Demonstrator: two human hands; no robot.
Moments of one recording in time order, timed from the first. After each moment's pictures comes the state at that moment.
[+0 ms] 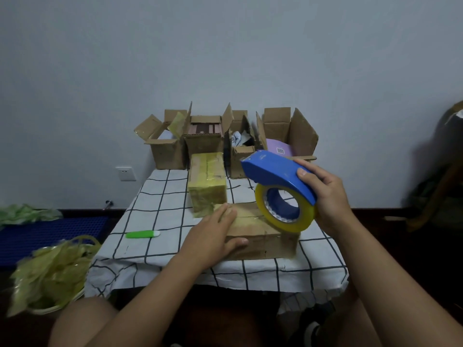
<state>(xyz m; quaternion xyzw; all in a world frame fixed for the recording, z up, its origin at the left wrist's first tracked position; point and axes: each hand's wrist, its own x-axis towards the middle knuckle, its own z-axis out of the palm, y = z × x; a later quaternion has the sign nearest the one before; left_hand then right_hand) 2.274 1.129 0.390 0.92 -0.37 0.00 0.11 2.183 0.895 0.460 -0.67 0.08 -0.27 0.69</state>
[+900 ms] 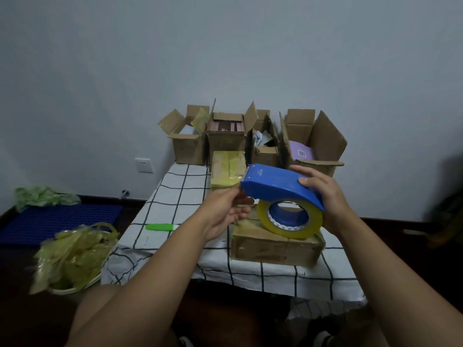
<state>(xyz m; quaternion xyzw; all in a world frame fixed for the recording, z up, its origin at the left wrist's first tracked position) 2.297 1.132 0.449 0.62 -0.05 -0.29 0.73 2.222 0.911 0.453 -0.70 0.05 -0.16 0.69</state>
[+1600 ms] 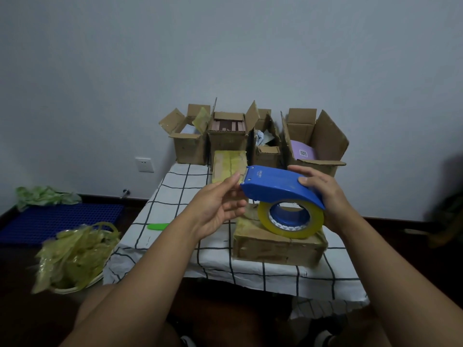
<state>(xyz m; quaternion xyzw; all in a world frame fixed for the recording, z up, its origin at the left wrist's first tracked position) 2.298 1.154 0.462 0.55 -0.08 -0.30 0.77 2.228 0.911 0.453 -0.72 0.02 -0.14 0.68</state>
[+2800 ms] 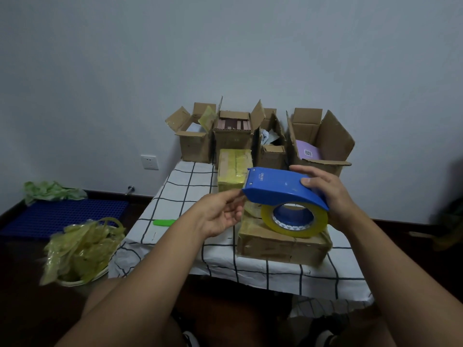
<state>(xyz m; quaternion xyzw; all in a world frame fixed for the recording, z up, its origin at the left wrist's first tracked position) 2.302 1.154 0.449 0.53 0.05 -0.36 0.76 2.225 0.914 0.457 -0.74 -0.01 -0.12 0.66</state>
